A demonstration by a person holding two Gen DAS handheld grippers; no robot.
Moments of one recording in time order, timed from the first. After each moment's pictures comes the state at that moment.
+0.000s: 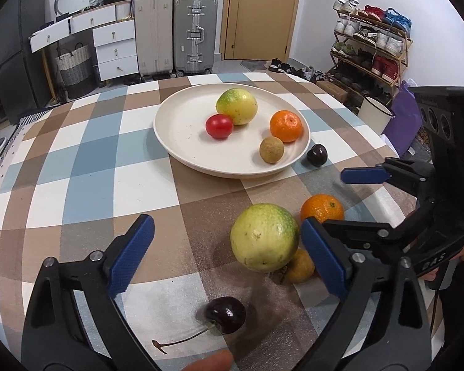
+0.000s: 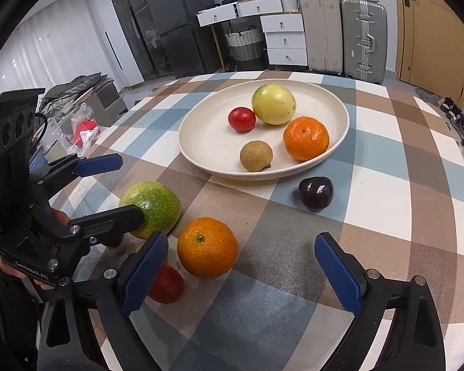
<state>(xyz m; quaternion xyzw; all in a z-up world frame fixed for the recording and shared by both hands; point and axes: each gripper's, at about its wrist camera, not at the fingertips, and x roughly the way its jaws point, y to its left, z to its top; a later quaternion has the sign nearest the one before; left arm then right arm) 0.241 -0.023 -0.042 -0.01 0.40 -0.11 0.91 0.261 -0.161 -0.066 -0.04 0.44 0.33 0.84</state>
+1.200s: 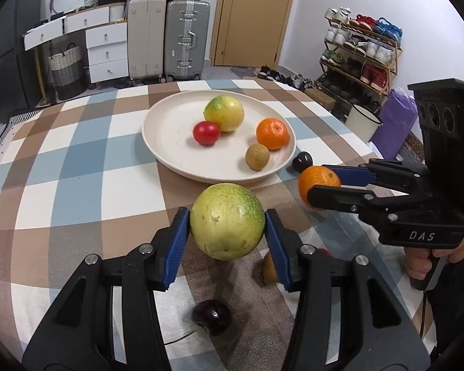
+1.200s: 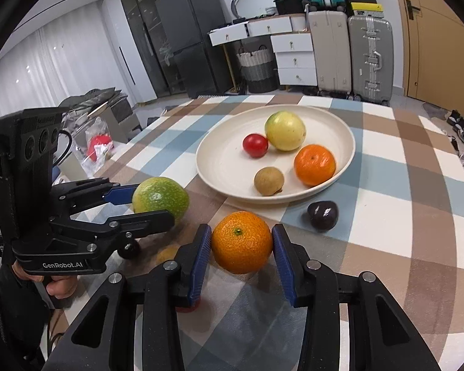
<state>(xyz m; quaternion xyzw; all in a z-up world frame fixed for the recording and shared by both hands) 0.236 -0.019 -0.036 -0.03 0.38 -0.13 0.92 0.254 -0.170 -0.046 -0.01 0.38 0.34 0.86</state>
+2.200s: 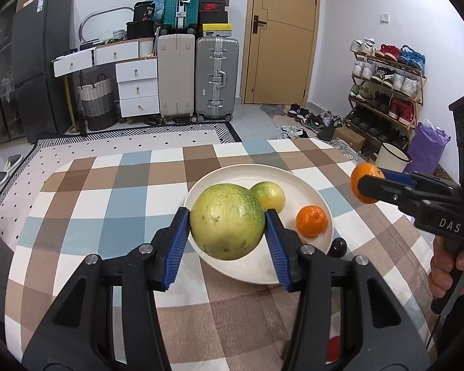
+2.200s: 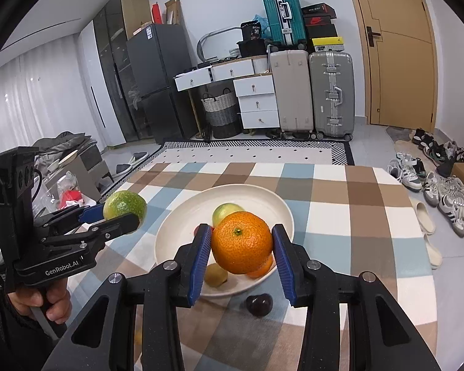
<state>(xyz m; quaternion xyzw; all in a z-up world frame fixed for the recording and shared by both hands) 0.296 -0.004 0.019 -0.03 0.30 -0.05 0.95 0.306 -0.194 0.021 0.02 0.31 0.27 0.91</state>
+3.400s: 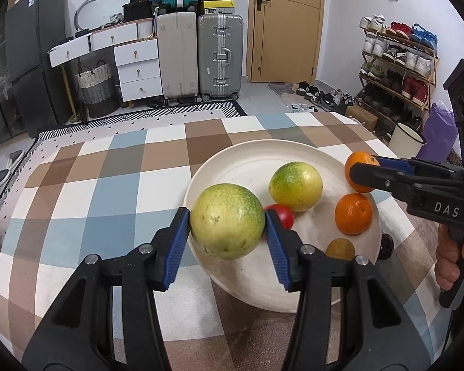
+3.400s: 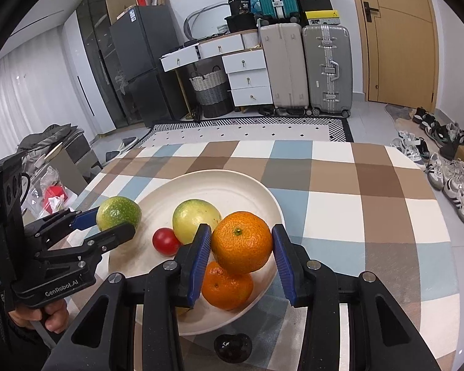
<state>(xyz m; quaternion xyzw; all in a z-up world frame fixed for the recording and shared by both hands) 0.364 -0.001 -0.041 0.00 0.35 -0.04 0.94 0.381 -0.172 -0.036 0.02 0.37 0.25 0.90</state>
